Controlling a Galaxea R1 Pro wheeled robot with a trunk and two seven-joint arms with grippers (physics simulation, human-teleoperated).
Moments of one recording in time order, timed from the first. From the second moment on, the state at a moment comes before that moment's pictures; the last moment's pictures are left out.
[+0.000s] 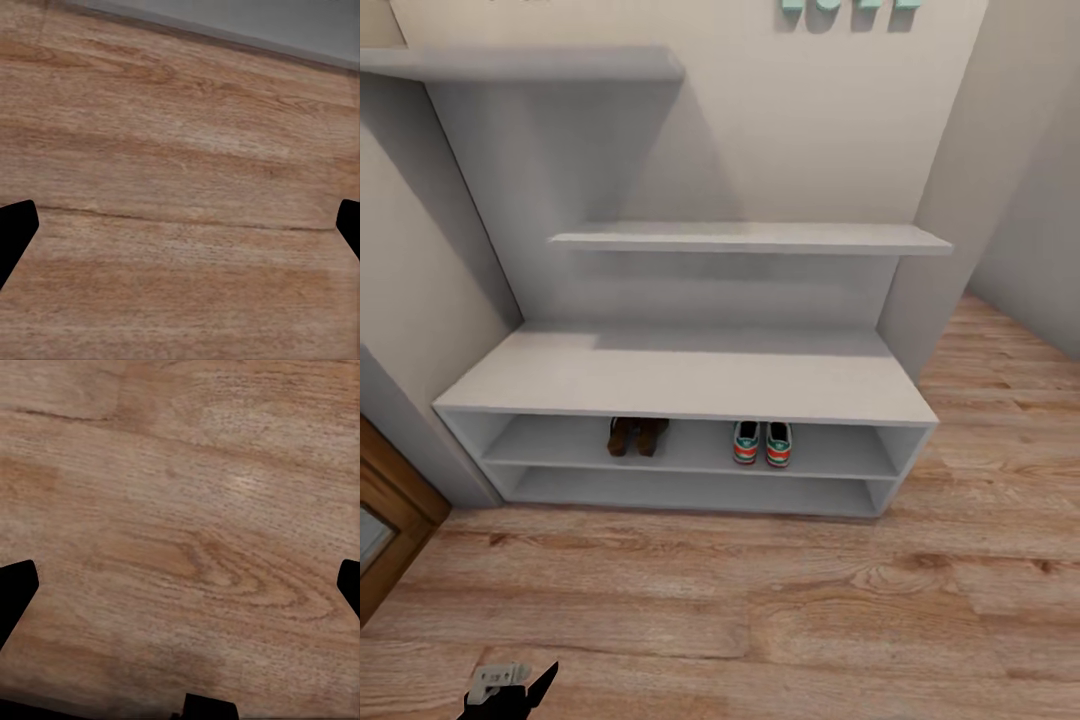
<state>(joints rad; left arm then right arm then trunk) -0.28 0.25 0.23 -0.33 0.17 -0.35 -0.61 -0.35 -0.05 0.05 -0.03 0.05 -0.40 0.16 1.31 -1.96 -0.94</state>
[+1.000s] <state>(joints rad) -0.28 0.25 0.23 -0.33 0.18 -0.35 -0.60 -0.35 -0.05 0.05 -0.03 0.05 -0.40 0.16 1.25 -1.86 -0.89</state>
